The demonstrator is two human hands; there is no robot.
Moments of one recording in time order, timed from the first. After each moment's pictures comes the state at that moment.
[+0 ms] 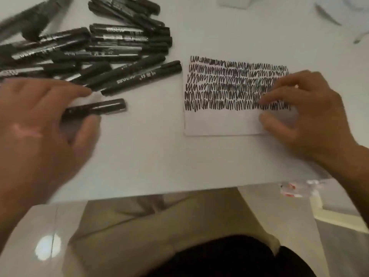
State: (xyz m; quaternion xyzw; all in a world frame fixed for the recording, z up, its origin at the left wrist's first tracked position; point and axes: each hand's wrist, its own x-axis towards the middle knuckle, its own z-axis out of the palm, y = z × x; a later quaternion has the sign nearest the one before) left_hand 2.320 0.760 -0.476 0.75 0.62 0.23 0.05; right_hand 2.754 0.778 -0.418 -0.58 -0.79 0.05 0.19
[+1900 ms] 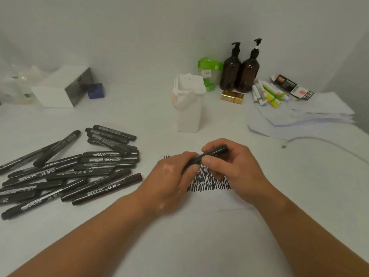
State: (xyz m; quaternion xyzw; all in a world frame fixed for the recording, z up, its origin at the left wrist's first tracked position) left_hand 2.566 0.853 -0.404 0.81 0.42 0.34 0.21; right_hand 2.757 0.859 -0.393 -0.41 -0.61 0.49 0.48
